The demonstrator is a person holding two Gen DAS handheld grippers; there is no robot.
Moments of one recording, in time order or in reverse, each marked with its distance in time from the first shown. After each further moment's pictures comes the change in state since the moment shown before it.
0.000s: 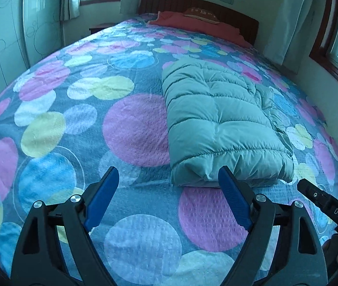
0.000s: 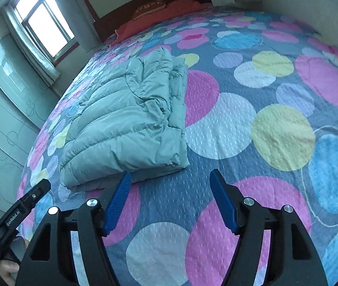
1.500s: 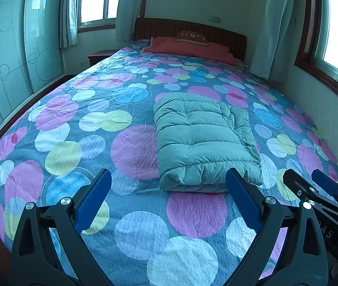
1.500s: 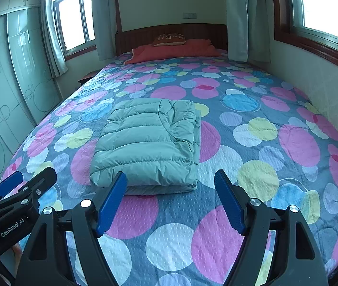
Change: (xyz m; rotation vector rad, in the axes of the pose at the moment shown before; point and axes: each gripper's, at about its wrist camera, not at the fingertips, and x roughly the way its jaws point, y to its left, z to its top) left arm -0.083 -0.027 0.008 0.056 -0.121 0.004; right arm -0.086 0.074 -0.004 -0.209 -0.189 -0.123
